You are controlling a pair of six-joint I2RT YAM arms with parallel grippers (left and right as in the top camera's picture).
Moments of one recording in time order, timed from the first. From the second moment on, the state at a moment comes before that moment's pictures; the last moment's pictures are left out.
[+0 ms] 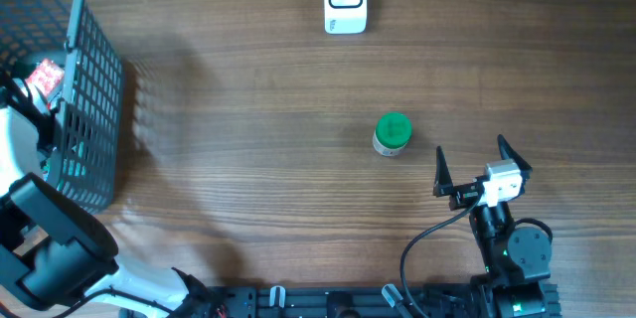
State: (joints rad) left arm 0.68 1.82 1.31 -0.77 -0.06 0.02; right arm 0.15 0.02 0.01 0.00 -0.01 -0.11
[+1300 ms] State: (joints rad) left arm 0.68 1.85 1.35 -0.76 -0.06 0.03; right arm 0.15 0.02 0.01 0.00 -0.01 -0.11
